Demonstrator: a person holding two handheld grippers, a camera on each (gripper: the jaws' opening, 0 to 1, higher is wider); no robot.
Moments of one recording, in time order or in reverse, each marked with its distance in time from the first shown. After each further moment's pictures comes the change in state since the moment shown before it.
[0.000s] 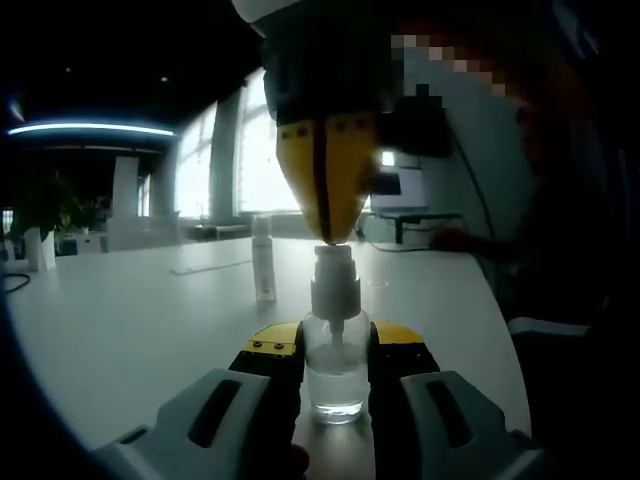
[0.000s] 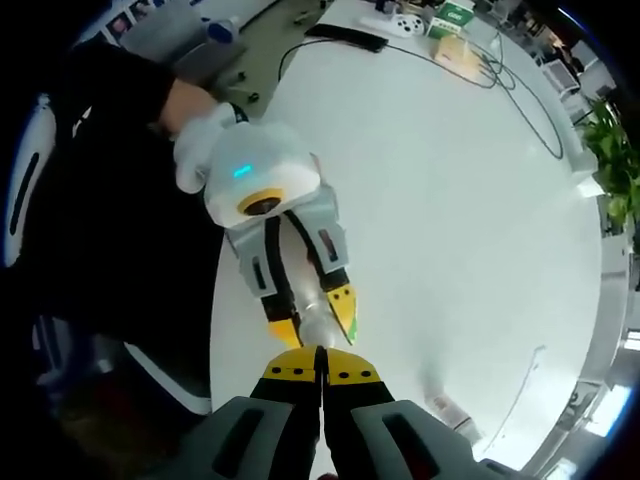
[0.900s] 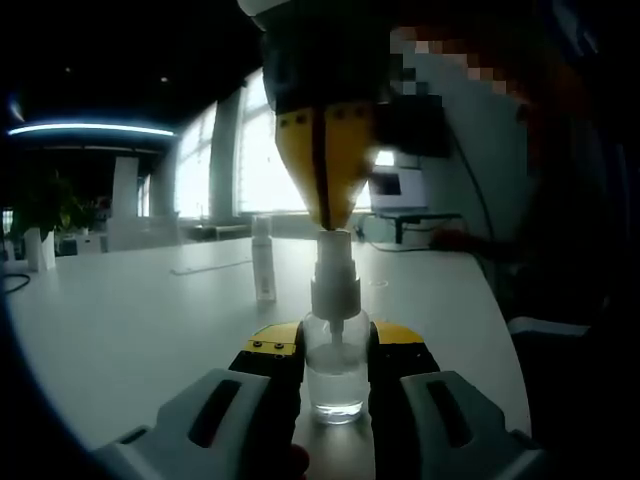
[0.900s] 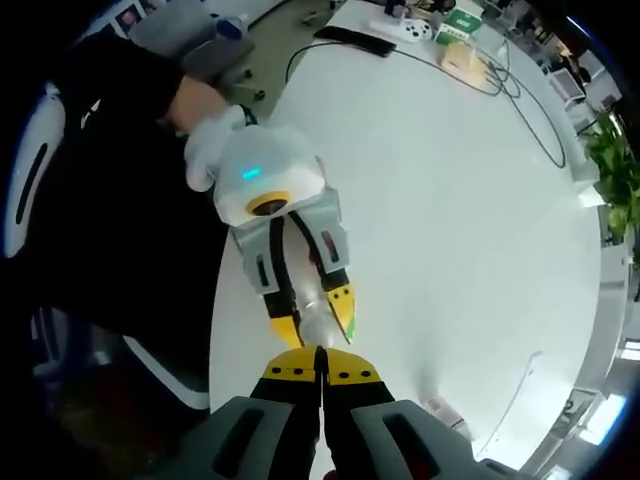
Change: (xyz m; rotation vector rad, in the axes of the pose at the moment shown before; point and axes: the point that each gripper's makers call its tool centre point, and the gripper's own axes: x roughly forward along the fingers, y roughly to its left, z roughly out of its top) left arm 0.000 -0.001 0.001 0.001 0.000 0.000; right arm -0.007 -0.001 0.001 -0.018 -0.007 0.006
